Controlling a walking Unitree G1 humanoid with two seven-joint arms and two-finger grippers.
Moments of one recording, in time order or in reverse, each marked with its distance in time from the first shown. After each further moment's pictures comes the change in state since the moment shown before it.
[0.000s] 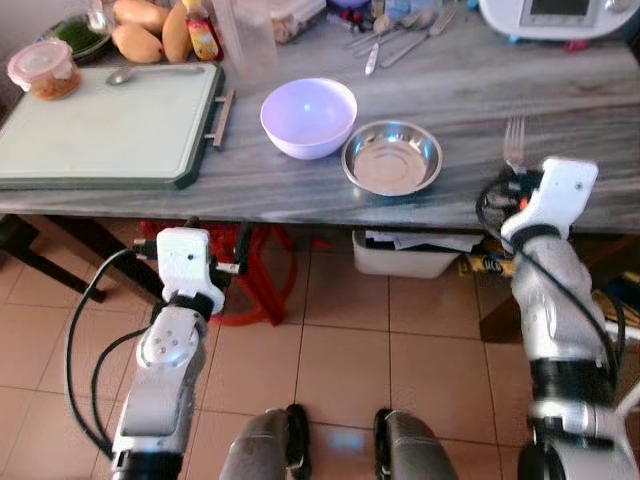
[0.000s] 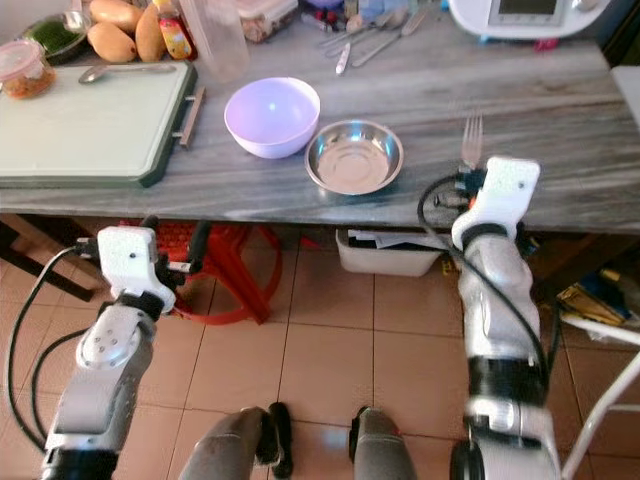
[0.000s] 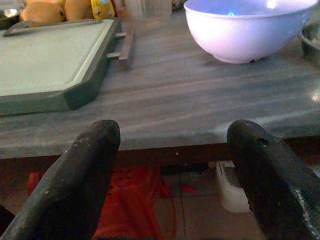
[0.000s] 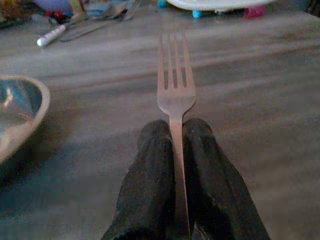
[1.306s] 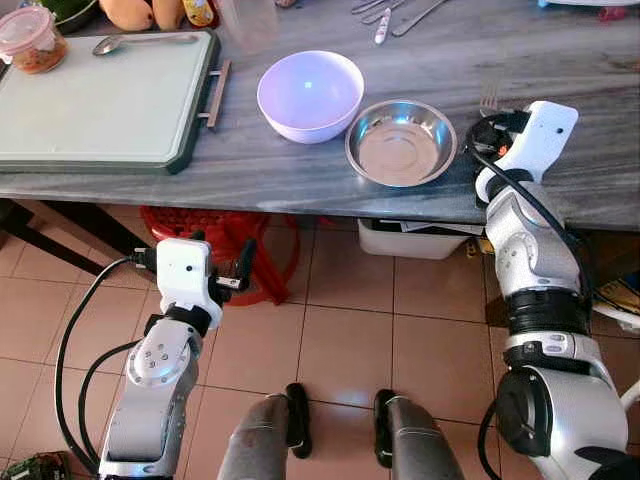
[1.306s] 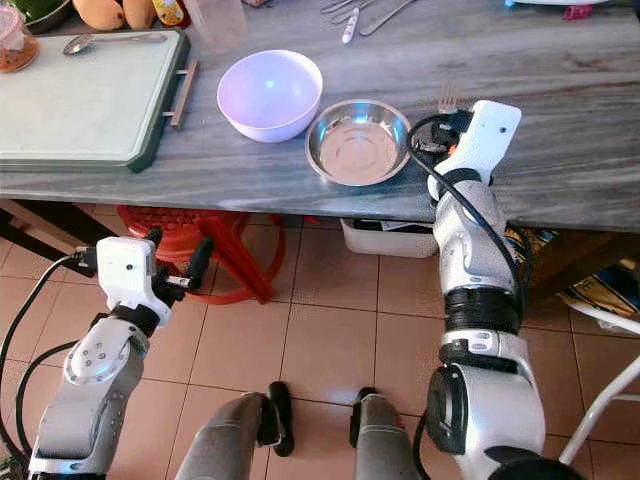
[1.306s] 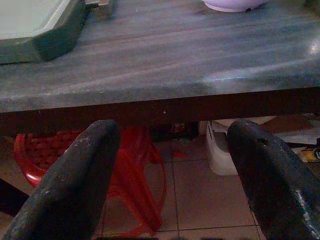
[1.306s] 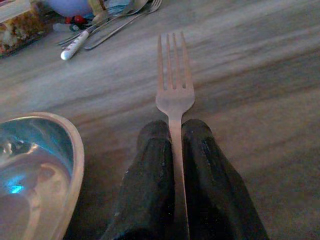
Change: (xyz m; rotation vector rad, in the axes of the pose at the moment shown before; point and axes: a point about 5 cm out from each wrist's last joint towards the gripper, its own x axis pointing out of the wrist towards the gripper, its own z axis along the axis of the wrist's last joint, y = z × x) left arm -0.014 -0.004 0.002 -0.016 0.062 -0.063; right arm 0.037 0.034 0.025 0.168 -0.011 0.060
